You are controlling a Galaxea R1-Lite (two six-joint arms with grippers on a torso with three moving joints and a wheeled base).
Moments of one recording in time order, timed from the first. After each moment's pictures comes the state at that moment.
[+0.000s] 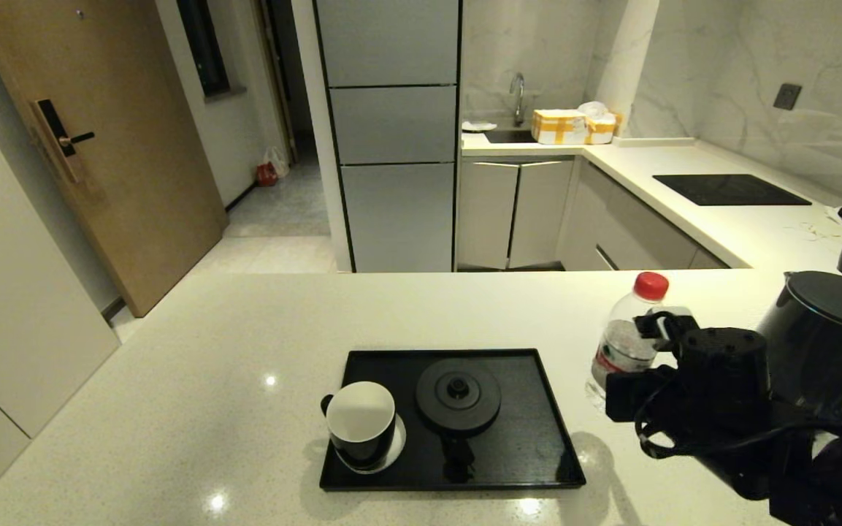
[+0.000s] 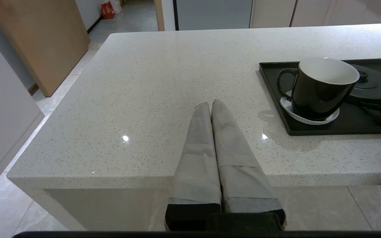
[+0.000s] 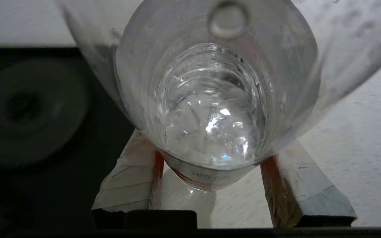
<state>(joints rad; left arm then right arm) 0.00 0.00 0.00 0.01 -0.01 0.03 0.48 1.86 -0.40 -1.00 -0.38 0.16</state>
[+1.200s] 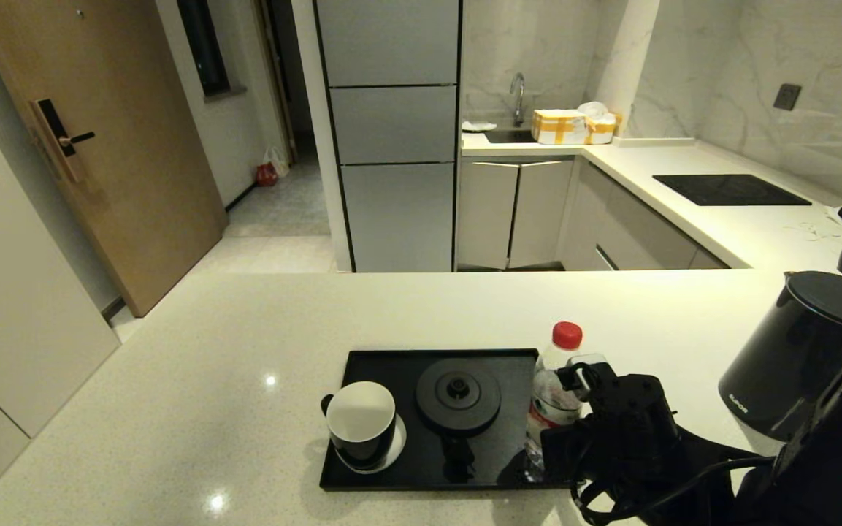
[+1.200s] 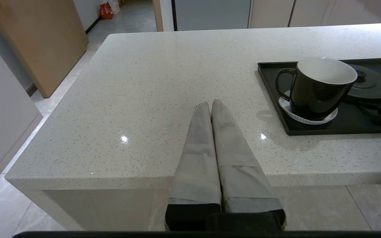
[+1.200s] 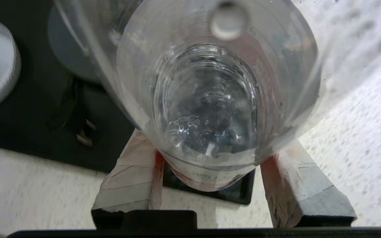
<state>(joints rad) 0.00 0.00 0.00 0.01 -0.01 0.03 0.68 2.01 -0.43 -0.96 -0.37 0.27</state>
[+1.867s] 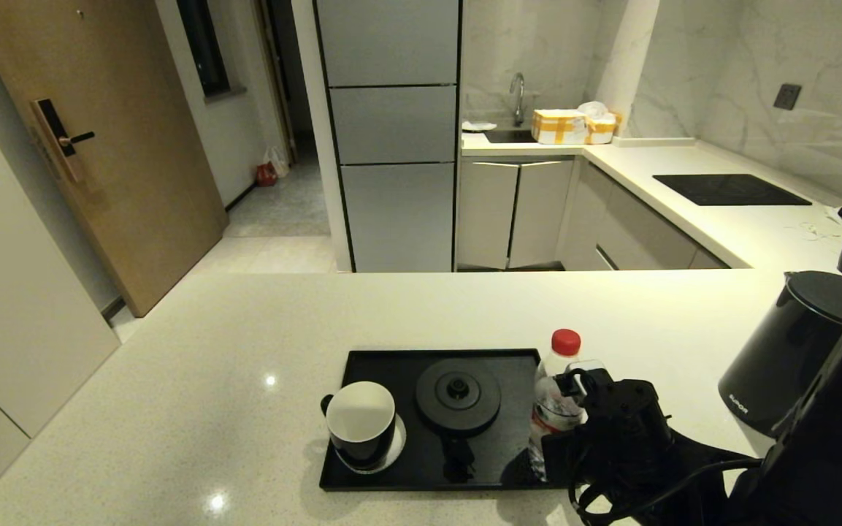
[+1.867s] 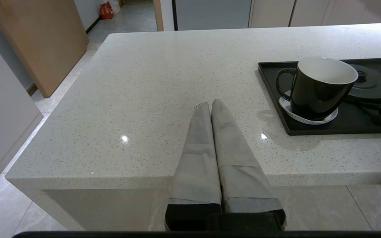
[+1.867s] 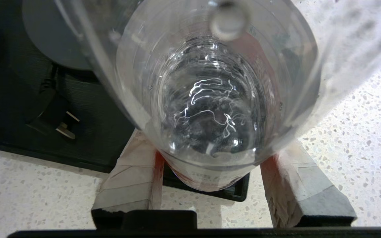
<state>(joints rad) 0.00 0.00 0.00 0.01 -0.01 0.03 0.68 2.04 -0.43 -0.96 -0.38 0.27</state>
